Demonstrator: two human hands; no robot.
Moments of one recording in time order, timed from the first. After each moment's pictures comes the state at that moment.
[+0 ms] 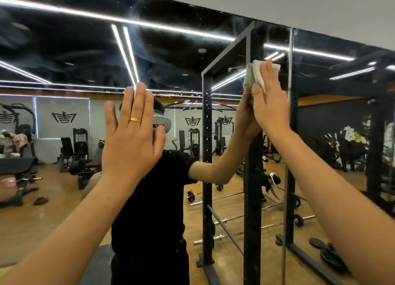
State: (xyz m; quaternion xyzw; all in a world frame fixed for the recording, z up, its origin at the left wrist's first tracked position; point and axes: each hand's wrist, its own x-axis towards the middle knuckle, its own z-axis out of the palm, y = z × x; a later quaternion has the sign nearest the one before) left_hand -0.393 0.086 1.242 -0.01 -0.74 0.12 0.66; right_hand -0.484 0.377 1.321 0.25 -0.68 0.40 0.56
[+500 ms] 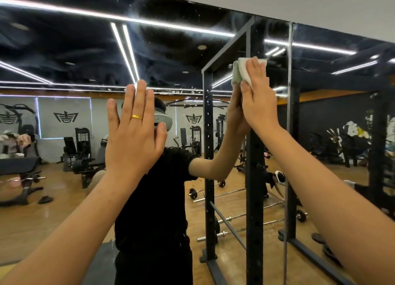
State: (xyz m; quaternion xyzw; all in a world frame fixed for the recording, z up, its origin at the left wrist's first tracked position) left_hand -0.392 0.086 1.241 -0.01 -0.74 0.12 0.66; right_hand -0.476 0.352 1.314 0.27 -0.68 0.41 0.55
